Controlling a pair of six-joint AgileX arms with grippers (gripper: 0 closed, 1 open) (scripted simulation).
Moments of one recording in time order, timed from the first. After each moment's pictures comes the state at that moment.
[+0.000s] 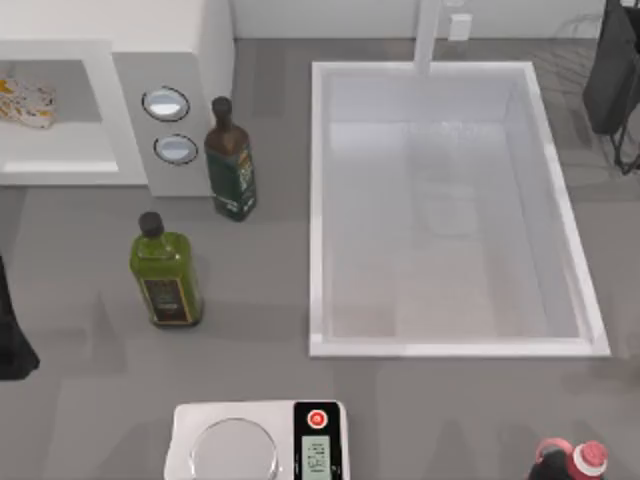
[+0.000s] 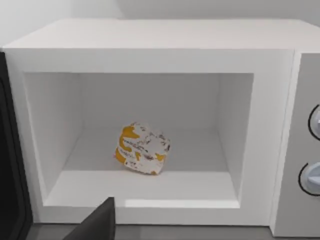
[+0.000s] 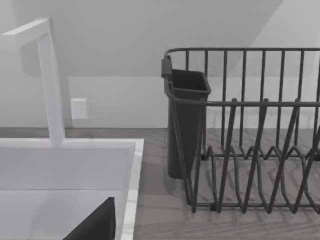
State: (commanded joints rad) left arm 0.00 0.02 0.01 0.01 0.00 0.00; right arm 0.00 0.00 0.00 0.00 0.00 0.00
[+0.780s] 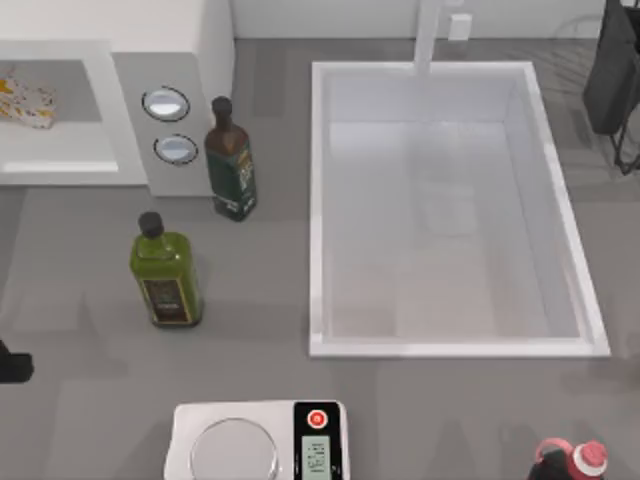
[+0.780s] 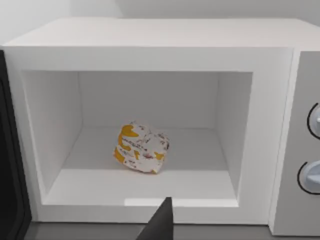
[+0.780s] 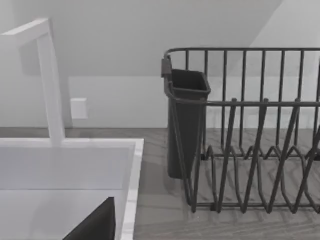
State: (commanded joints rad) left arm 0.00 0.00 0.00 0.00 0.00 0.00; right arm 0.00 0.00 0.00 0.00 0.00 0.00
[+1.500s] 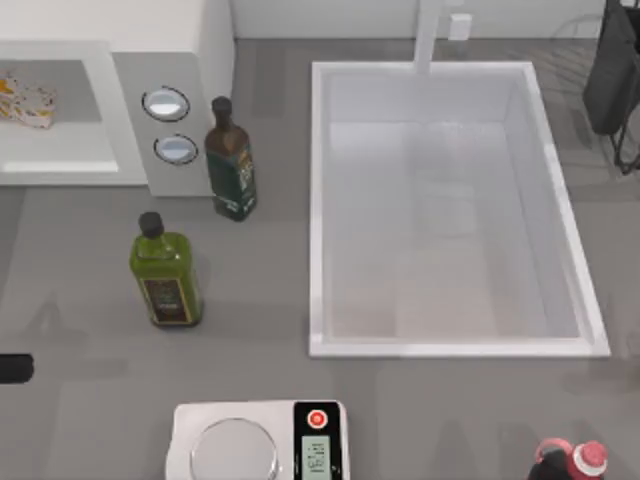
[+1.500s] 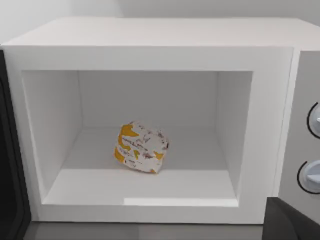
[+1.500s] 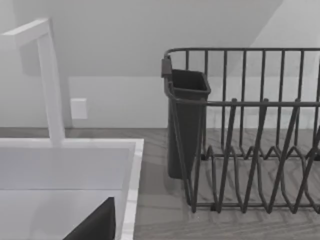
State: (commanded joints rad) left arm 0.00 0.00 0.00 0.00 0.00 0.00; right arm 0.00 0.00 0.00 0.00 0.00 0.00
